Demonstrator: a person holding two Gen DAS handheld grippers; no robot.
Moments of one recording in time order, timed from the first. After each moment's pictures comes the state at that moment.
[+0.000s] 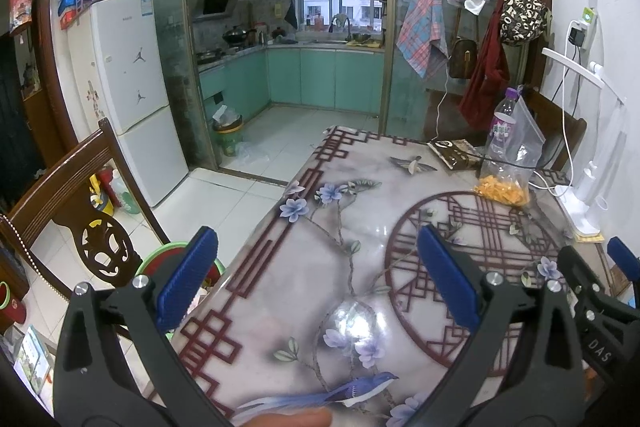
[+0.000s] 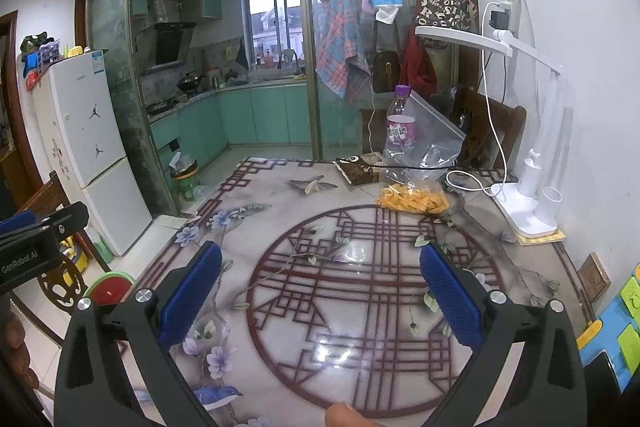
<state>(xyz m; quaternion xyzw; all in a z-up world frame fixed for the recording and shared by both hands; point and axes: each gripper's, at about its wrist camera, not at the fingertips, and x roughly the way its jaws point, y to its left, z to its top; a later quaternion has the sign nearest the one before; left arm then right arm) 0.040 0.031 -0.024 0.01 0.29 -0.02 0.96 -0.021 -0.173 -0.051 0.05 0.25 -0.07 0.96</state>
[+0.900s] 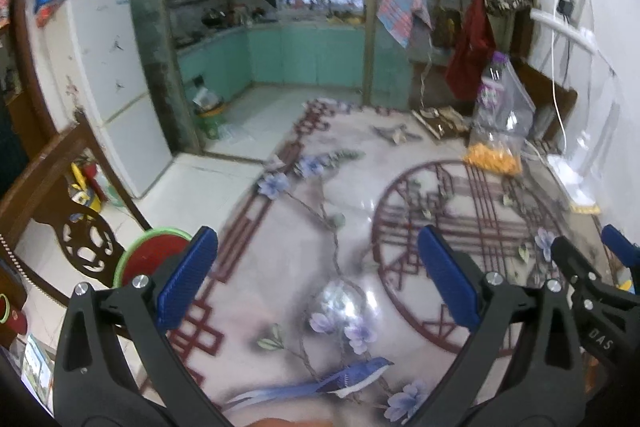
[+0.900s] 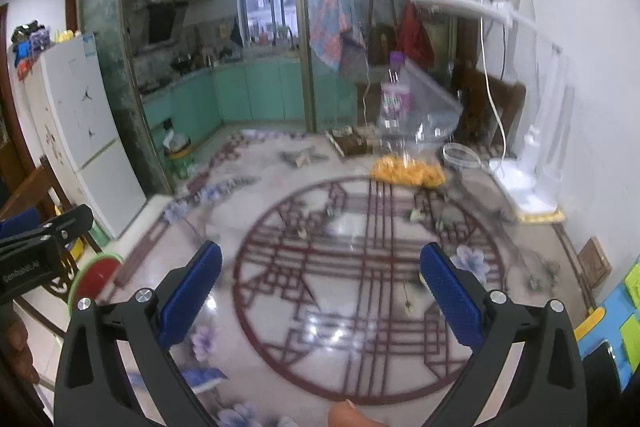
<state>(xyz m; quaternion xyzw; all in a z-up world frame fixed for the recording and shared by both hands) 0.057 0.012 -0.064 0.03 0.34 -0.05 0.94 -0.011 -0.189 -0.090 0.05 0.31 -0.08 0.95</state>
